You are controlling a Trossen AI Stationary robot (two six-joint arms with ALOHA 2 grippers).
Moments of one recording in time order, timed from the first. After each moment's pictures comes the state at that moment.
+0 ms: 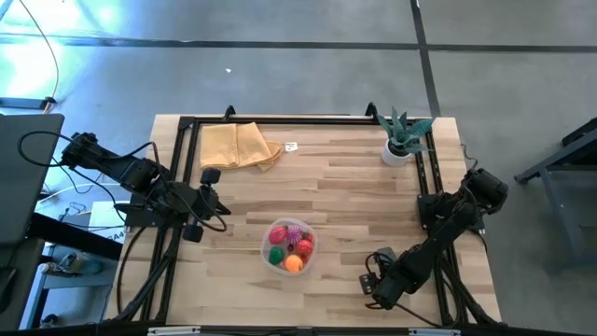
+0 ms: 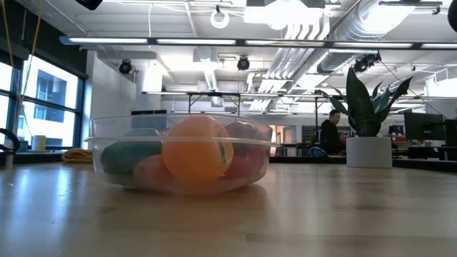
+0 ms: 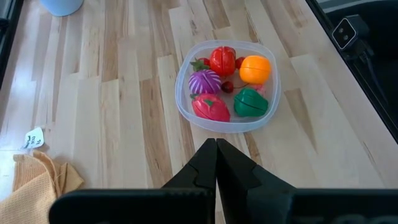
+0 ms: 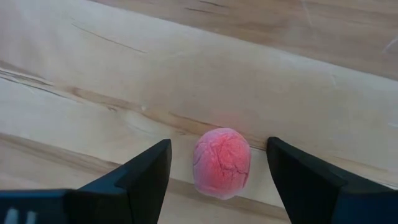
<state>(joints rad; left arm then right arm) -0.33 0.88 0.99 -0.91 -0.26 -0.10 0.84 1.75 0.95 -0.60 0.00 2.16</state>
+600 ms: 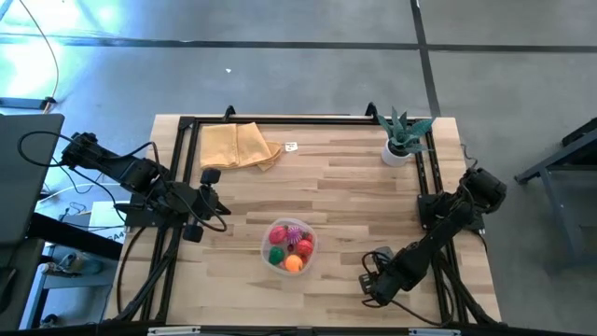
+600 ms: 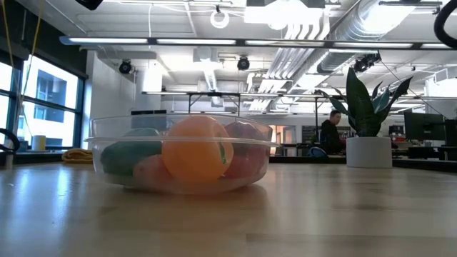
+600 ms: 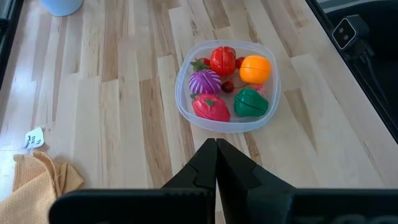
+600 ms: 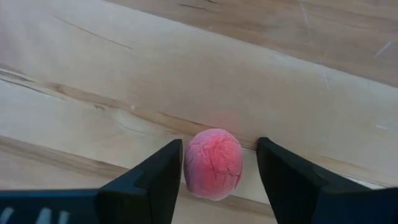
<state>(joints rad) -0.33 0.88 0.99 -0.91 -0.26 -0.10 0.80 1.76 0.95 -0.60 -0.06 2.10</state>
